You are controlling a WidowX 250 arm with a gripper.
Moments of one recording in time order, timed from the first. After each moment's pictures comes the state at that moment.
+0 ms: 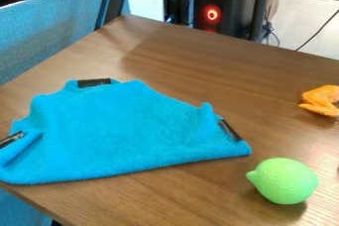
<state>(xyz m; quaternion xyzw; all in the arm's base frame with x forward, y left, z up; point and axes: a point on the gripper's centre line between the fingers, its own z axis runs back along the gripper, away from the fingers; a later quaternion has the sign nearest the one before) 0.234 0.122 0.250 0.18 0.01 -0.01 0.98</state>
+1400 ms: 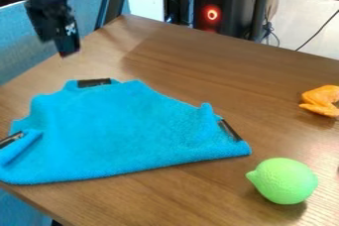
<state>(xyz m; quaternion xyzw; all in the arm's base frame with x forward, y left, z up) 0.291 0.149 0.150 0.02 -0.09 -0.14 0.99</state>
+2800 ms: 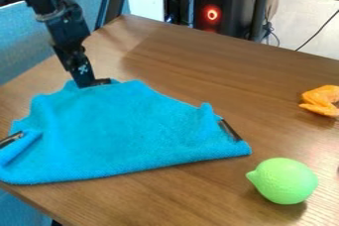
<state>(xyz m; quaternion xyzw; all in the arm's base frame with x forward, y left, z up) 0.319 0.161 0.085 0.02 -0.14 -0.22 0.97</state>
